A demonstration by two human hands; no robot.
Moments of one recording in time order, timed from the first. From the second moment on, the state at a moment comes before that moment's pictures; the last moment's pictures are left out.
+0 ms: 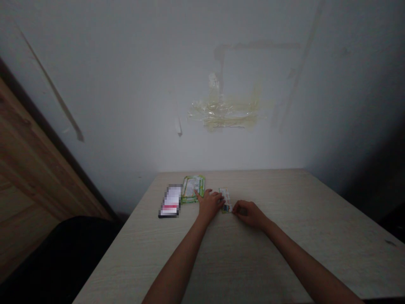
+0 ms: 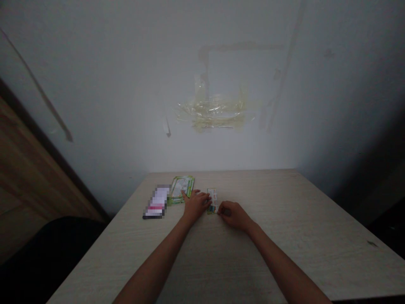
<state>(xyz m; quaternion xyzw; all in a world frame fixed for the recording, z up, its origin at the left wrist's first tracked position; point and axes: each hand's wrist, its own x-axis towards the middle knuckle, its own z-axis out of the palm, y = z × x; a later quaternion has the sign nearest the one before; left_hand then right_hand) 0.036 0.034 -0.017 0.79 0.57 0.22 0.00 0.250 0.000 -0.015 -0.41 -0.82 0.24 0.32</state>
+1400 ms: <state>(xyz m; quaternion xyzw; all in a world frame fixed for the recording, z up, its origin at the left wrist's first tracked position) 0.031 0.028 -0.023 0.81 0.56 0.17 0.00 0.248 0.016 -0.029 -0.44 -0.77 0.25 0.39</state>
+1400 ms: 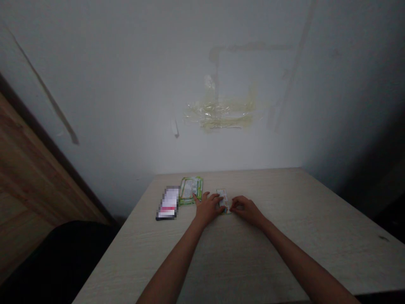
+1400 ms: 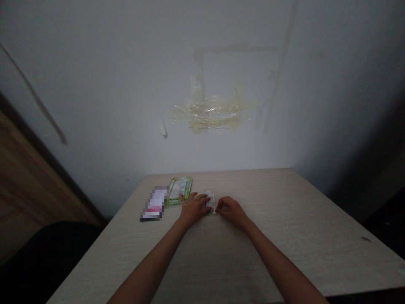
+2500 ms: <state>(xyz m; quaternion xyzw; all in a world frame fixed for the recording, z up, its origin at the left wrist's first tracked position) 0.029 0.028 -0.026 0.81 0.55 0.19 0.02 0.231 0.078 -0.041 -0.52 -0.73 0.16 0.42</state>
